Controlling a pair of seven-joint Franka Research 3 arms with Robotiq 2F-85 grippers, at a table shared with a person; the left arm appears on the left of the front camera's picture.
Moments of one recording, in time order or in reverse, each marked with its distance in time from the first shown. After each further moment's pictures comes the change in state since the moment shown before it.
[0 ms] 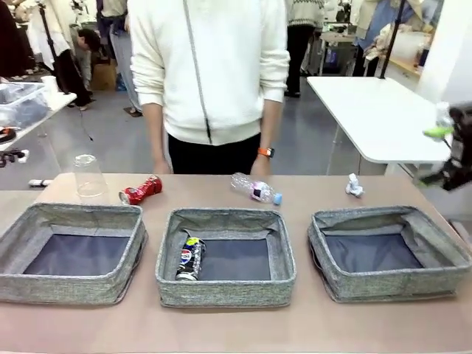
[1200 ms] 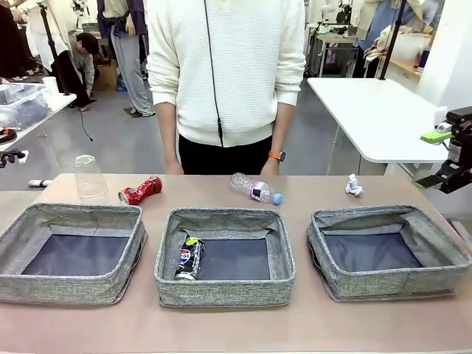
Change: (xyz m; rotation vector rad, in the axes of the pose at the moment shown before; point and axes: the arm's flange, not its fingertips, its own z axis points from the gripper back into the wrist) left arm 0.000 0.000 0.000 0.000 0.001 0.000; right arm 0.017 -0.001 0.008 0.008 0.027 -0.040
